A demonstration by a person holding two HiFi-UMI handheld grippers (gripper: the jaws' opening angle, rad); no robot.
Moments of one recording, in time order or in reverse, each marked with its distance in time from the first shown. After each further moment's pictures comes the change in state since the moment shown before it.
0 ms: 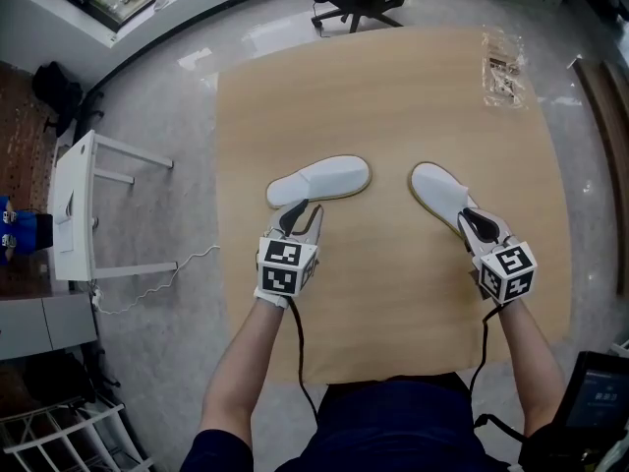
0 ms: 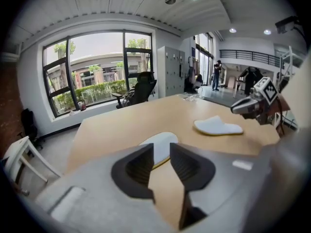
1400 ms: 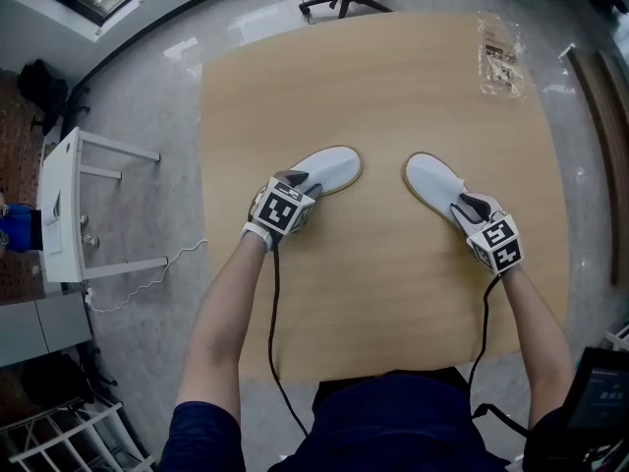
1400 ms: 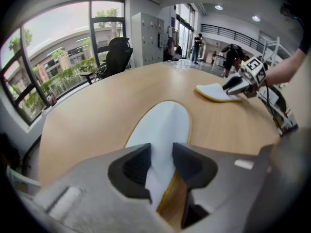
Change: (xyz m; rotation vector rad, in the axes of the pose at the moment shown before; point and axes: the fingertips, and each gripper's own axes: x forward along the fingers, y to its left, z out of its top) left arm 0.092 0.012 -0.051 0.175 0.330 -0.262; right arm 0.043 -0.032 -0.066 -0.232 0.241 0.036
